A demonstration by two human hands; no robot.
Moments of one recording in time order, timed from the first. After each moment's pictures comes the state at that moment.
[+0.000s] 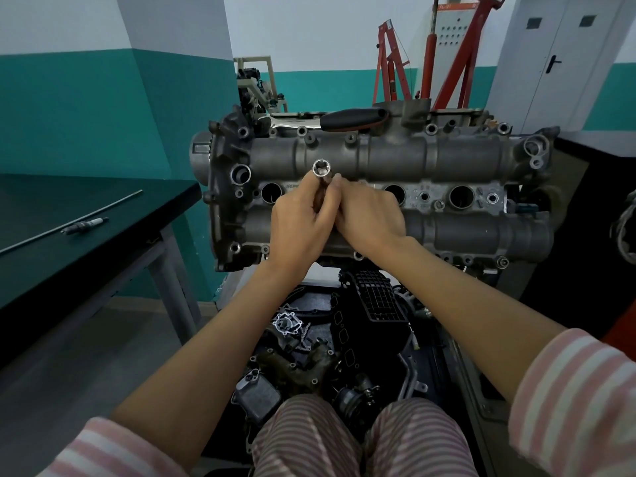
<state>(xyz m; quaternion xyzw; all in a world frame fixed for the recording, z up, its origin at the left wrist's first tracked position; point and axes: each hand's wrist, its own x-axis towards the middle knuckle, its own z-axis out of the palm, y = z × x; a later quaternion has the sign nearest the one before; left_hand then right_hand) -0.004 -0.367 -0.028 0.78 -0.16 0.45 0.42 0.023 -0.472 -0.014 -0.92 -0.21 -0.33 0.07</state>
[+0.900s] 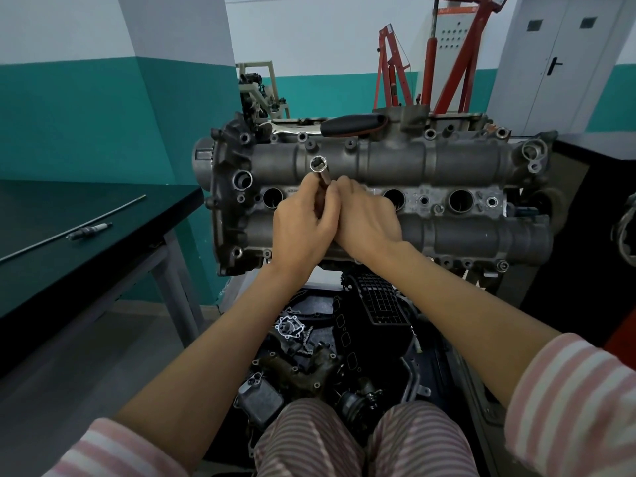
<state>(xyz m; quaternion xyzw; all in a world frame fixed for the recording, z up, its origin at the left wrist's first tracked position) -0.006 -0.369 -0.026 0.78 -0.15 0.45 0.41 0.027 -0.465 -0.019 -0.92 -0.20 -0.33 0.07</state>
